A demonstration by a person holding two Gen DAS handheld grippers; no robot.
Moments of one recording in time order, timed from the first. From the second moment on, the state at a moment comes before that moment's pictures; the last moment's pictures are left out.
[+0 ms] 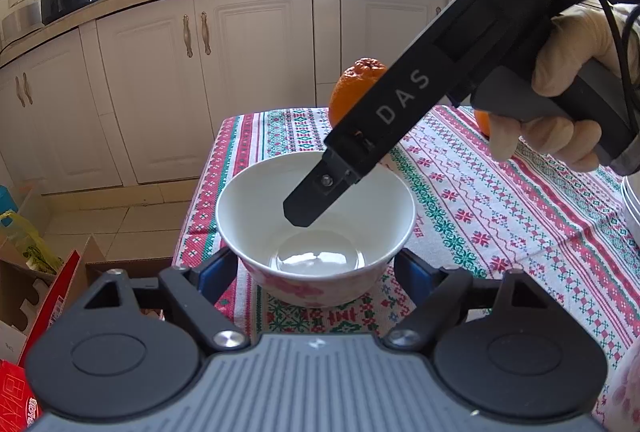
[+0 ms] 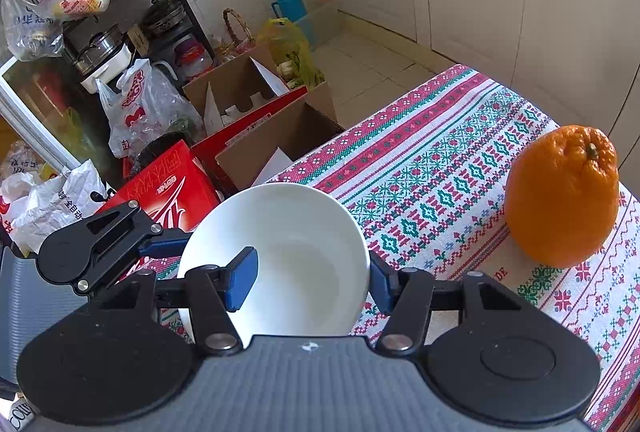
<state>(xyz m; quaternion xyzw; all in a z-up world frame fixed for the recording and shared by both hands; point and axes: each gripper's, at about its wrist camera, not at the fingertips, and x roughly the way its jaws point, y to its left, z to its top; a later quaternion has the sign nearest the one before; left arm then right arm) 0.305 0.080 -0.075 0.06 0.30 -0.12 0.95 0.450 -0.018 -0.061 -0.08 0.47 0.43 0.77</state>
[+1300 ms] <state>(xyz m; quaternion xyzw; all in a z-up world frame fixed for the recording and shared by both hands) 0.177 0.040 -0.008 0.10 0.30 -0.14 0.94 0.296 -0.076 0.013 -0.09 0.41 0.45 0.78</state>
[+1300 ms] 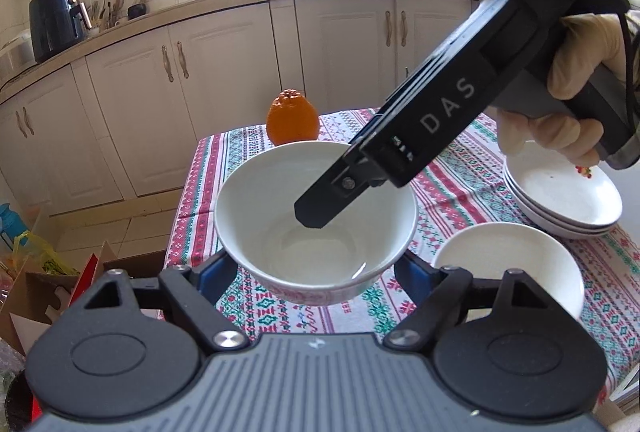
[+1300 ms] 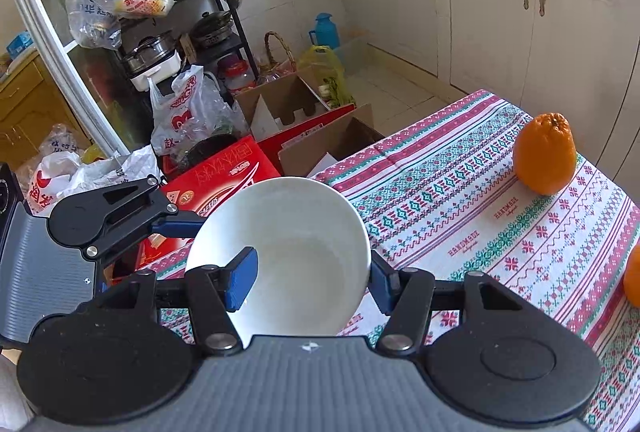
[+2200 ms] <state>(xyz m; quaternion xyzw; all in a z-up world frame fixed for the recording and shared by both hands) 0.129 -0.009 -0.002 0.11 0.29 -0.23 0.92 0.220 -0.153 0.017 -0.07 0.41 0.40 0.81</state>
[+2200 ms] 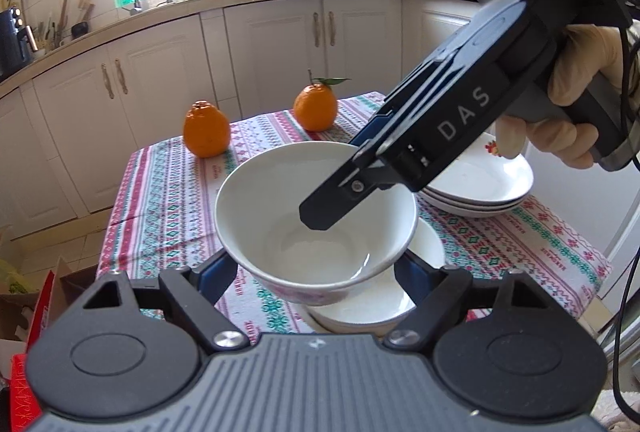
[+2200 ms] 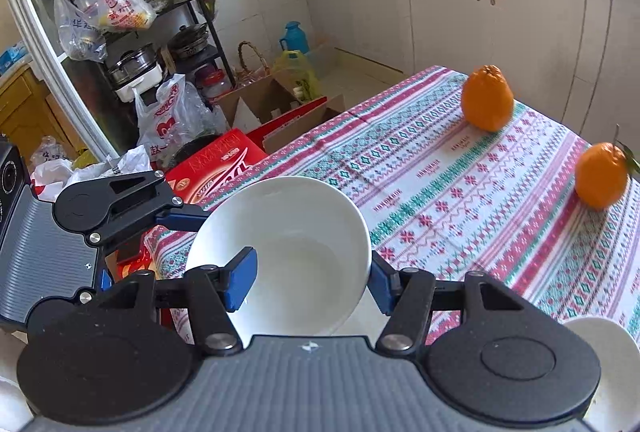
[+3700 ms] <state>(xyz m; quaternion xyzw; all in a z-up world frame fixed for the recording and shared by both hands) 0.137 -0.018 -0.023 0.08 0.32 -0.27 0.90 0.207 -0.177 -0.009 -0.05 0.42 0.36 0.83</state>
